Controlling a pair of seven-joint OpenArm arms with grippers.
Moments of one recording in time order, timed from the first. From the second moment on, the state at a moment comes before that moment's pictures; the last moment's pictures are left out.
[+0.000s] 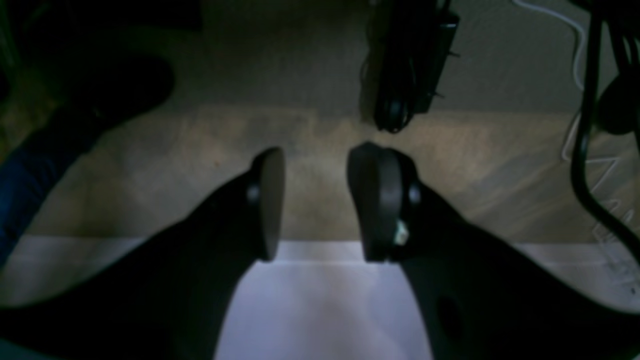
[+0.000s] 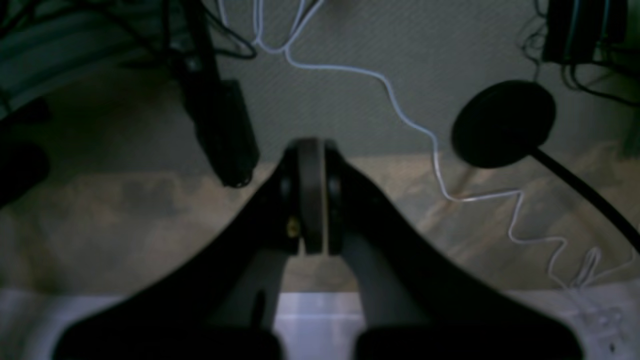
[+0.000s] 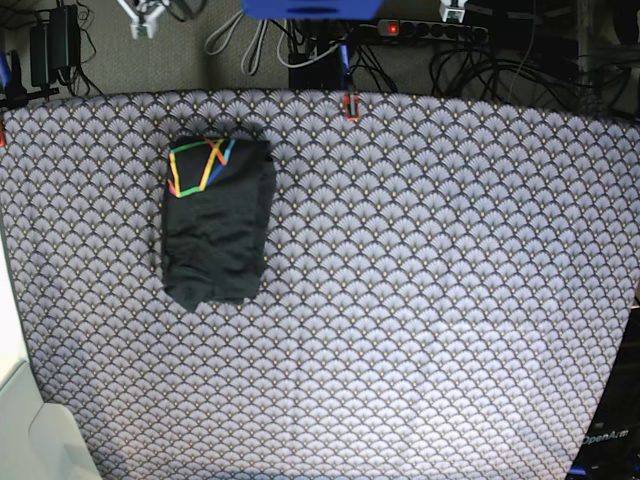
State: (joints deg) left arm 17.0 -7.4 -1.7 23.7 -4.3 -11.5 10.5; right arm -12.0 10.5 23.6 13.0 -16.3 17.7 5.2
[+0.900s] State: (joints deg) left arm 0.9 -2.1 -1.8 6.9 -4.8 4.1 3.8; right arm -10.1 4.4 20.5 11.3 -16.1 -6.1 10.8
